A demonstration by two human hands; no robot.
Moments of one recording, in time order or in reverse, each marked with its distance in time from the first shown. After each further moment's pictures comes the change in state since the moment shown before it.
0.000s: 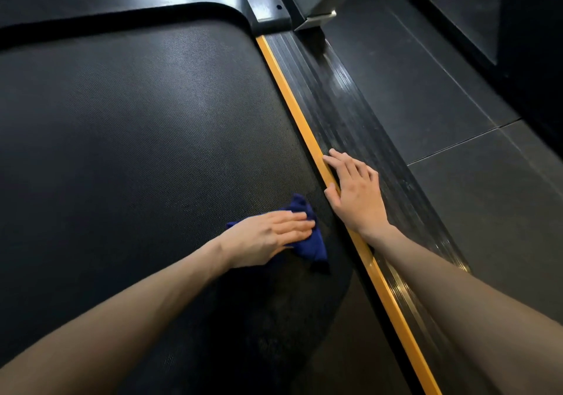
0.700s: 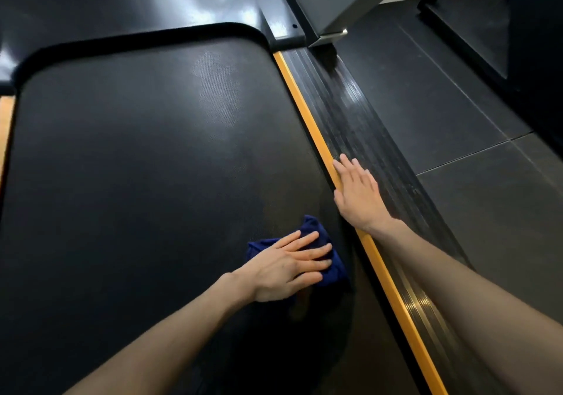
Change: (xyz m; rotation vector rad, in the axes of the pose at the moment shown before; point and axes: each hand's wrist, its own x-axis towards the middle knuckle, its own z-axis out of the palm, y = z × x) left_hand -0.018 0.060 0.001 -0.323 -0.134 -0.175; right_hand -0.001 -0.020 -0.013 -0.017 -0.222 0.077
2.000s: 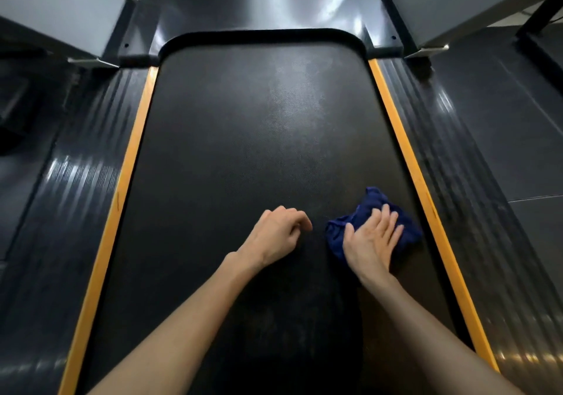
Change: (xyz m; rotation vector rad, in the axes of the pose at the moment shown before) left_hand -0.126 -0.002 -0.022 -0.089 0.471 -0.623; right_hand -0.082 -0.135 0.060 0.088 -0.003 0.351
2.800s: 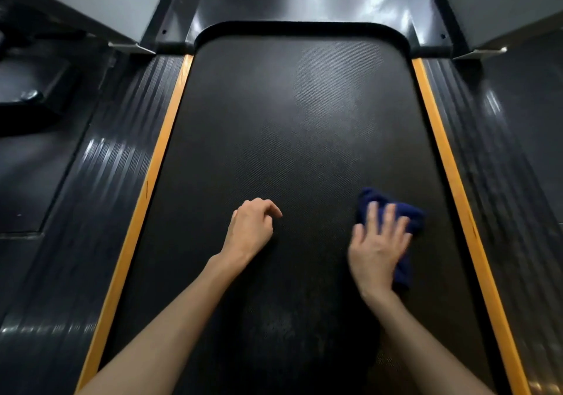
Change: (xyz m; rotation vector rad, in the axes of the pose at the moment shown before) left_hand -0.028 -0.052 -0.024 -0.142 0.286 -0.434; right_hand -0.001 -0.019 0.041 0.096 0.236 -0.195
